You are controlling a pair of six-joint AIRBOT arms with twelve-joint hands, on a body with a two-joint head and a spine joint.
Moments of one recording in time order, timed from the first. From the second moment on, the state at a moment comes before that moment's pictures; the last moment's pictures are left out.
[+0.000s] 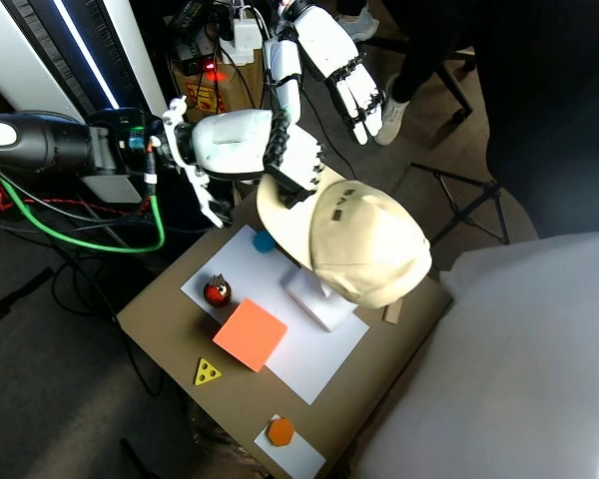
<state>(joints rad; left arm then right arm) 1.22 -1.21 0.66 -0.97 -1.49 1.30 -0.83 -1.65 1.17 0.32 1.30 -1.81</state>
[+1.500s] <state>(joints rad) 1.17 -1.24 0.66 -0.98 -1.47 1.38 -0.88 -1.64 1.13 0.35 1.19 -1.84</state>
